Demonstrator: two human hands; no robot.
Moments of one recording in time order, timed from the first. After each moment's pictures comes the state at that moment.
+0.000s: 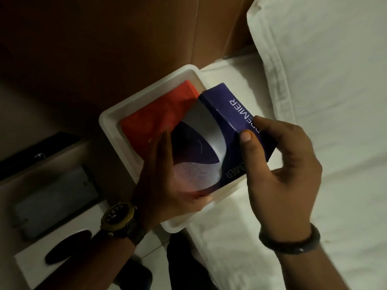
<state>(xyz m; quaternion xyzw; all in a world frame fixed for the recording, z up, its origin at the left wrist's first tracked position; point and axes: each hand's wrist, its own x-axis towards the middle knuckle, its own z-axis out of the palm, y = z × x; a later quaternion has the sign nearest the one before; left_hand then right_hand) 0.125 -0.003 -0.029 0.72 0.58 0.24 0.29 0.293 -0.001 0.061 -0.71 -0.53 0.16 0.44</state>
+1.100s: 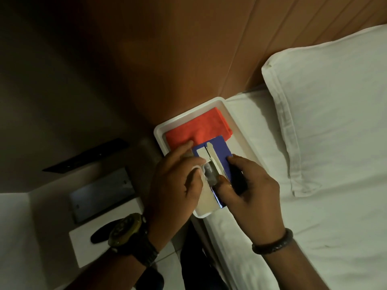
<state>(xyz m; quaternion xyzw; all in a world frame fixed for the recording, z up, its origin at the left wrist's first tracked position) 0.089 -0.032 0.090 0.66 0.62 0.32 0.28 0.245 -0.044 0.095 -0.65 -0.63 0.25 0.34</state>
